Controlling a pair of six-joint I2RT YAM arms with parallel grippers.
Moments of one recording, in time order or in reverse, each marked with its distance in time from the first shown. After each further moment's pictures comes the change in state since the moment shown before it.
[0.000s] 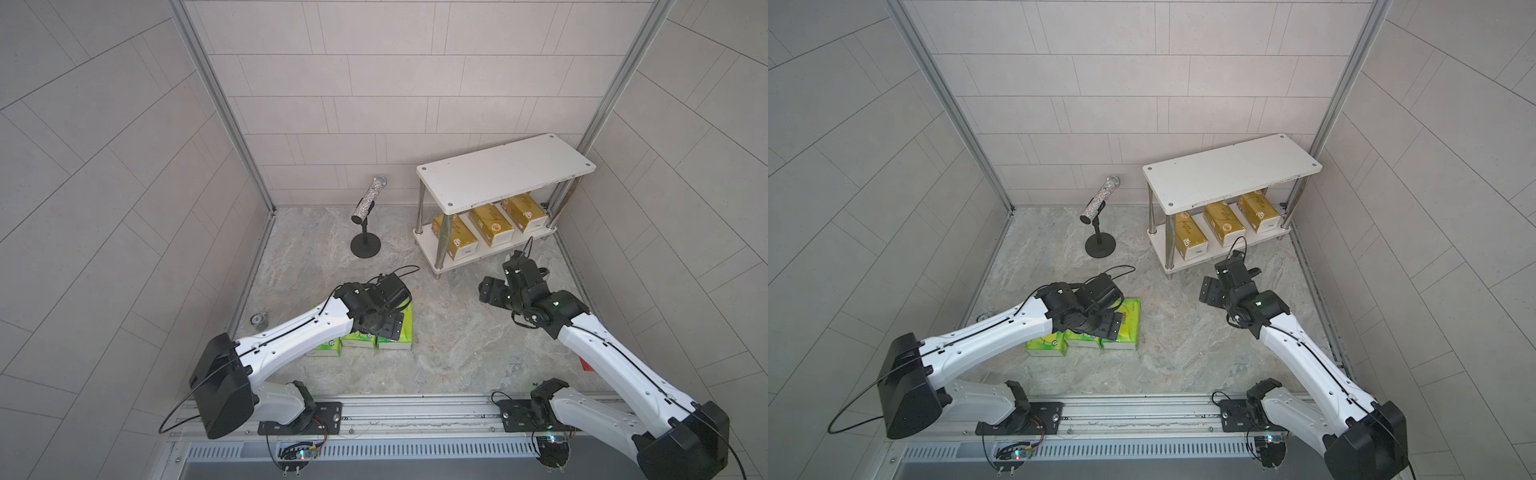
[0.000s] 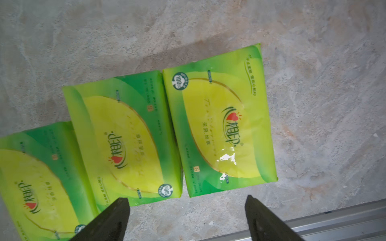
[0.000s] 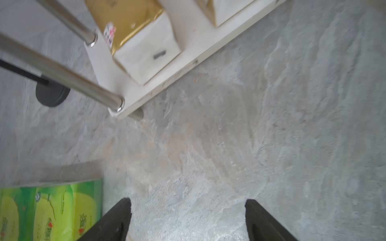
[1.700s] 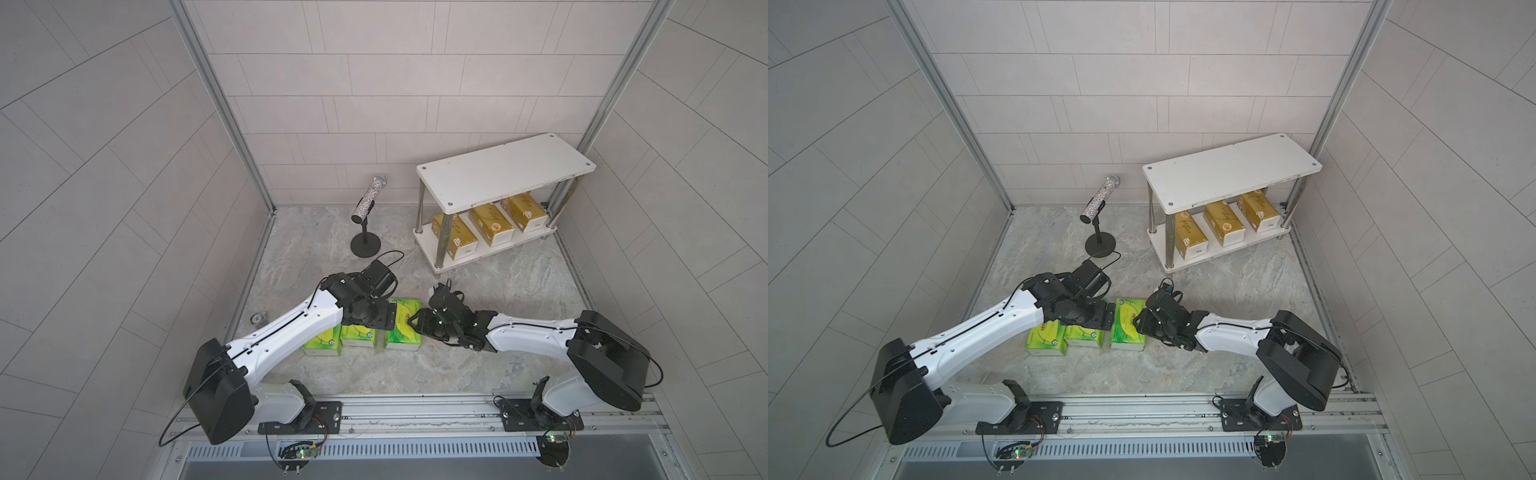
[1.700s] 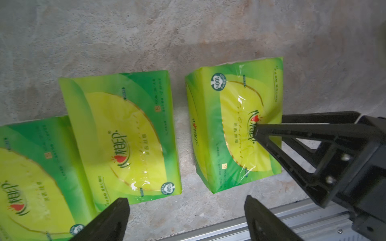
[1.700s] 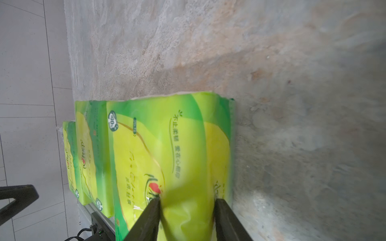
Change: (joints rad) left arm 0.136 -0.033 0.011 0.000 0.166 0.042; right arm 0.395 0.479 -0.160 0.759 -0.247 0.486
